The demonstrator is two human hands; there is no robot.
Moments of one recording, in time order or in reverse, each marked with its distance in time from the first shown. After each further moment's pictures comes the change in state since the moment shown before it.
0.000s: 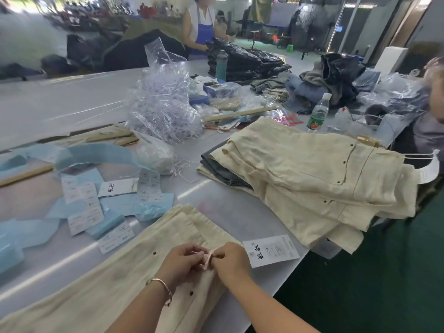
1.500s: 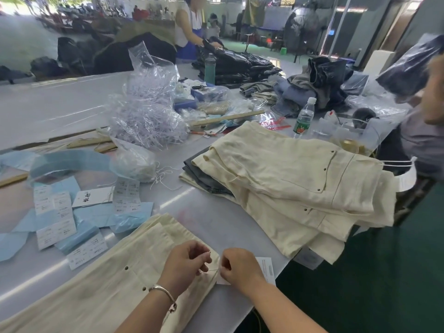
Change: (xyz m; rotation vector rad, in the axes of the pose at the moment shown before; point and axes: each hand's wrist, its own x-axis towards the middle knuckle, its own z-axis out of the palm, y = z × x) left_hand 0.007 0.030 0.063 0.130 0.025 0.204; right_hand 0.027 0.071 -0.055 -0.265 -0.071 -0.259
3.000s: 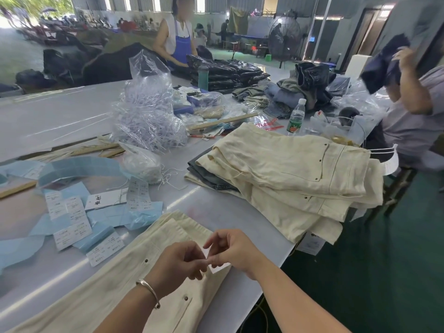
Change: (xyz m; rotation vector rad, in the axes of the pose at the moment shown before) left_hand -0.040 0.006 -0.068 0.238 -0.223 0.188; right_hand -0.027 -0.084 -0.046 0.962 -0.173 0.058
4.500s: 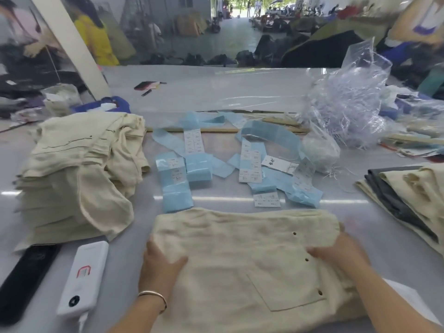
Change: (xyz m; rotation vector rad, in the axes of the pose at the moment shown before) left_hand -0.270 -0.162 -0.072 0.146 1.247 -0.918; right_hand 0.093 0.030 0.093 -0.933 0.020 0.148
